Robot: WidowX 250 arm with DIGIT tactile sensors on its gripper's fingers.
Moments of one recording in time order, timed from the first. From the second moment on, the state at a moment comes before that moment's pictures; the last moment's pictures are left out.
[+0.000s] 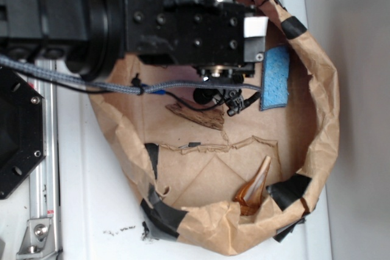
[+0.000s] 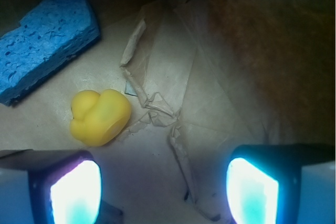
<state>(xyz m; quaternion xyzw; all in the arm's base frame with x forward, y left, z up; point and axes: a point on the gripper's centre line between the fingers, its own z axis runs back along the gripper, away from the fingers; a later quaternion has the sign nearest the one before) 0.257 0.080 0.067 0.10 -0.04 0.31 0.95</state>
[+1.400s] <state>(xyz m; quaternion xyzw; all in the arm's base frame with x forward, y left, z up) 0.284 0.098 0.039 0.16 -0.06 0.29 0.94</state>
